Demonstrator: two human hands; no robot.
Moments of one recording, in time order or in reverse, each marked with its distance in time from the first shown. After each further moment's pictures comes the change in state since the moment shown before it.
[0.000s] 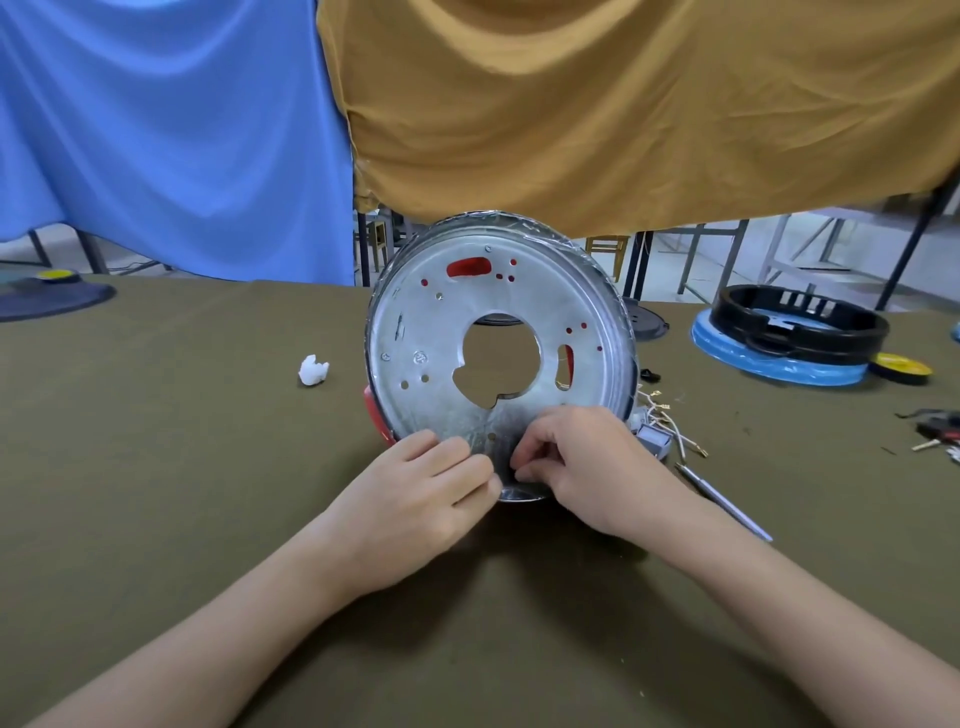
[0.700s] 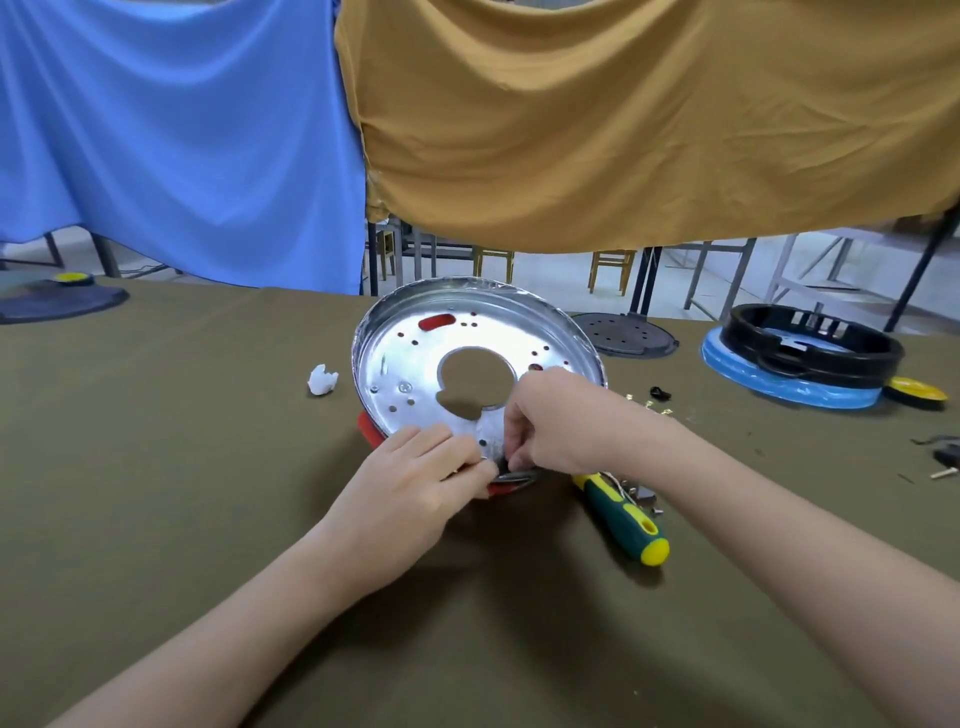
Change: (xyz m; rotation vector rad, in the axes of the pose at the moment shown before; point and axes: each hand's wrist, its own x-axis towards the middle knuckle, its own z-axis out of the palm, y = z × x) left_hand -0.008 -0.012 0.016 -0.165 0.047 -0.236; right_hand 0.057 -0.023 -0.023 -0.239 -0.247 -0.033
